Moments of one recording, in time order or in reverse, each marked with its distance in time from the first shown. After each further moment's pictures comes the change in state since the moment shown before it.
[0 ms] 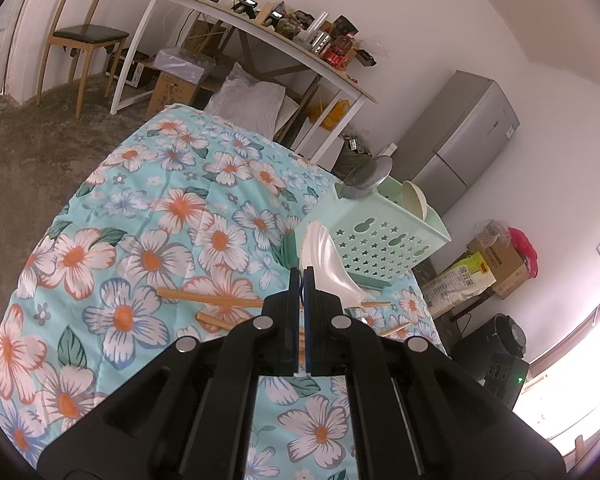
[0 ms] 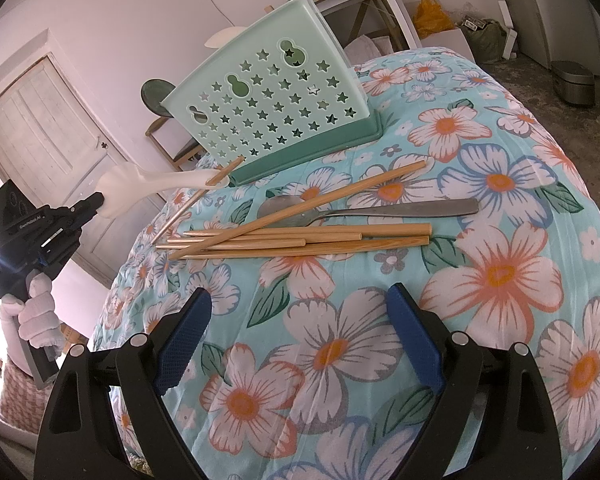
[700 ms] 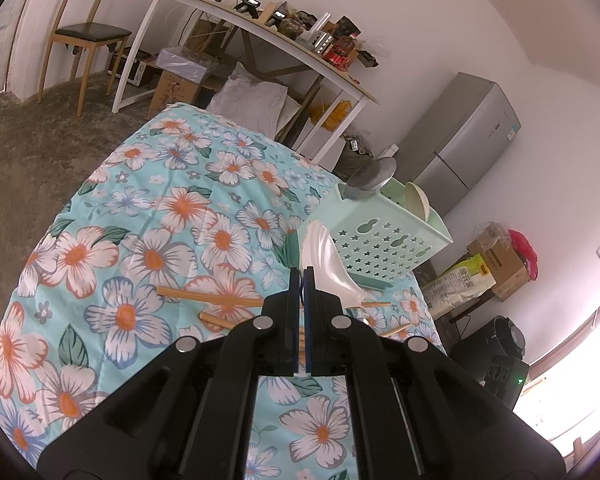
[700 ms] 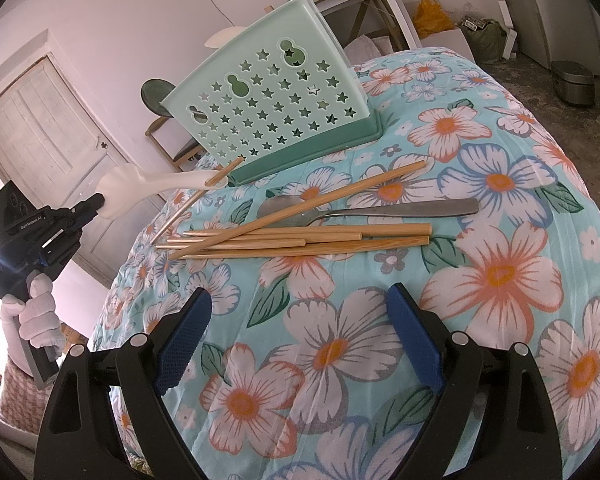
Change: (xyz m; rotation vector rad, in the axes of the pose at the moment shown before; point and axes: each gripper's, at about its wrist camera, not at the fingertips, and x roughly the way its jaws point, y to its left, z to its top) left arm 0.001 0.001 0.001 -0.001 0.001 0.000; right arm -0.001 -0.001 0.000 0.000 -0.001 0.000
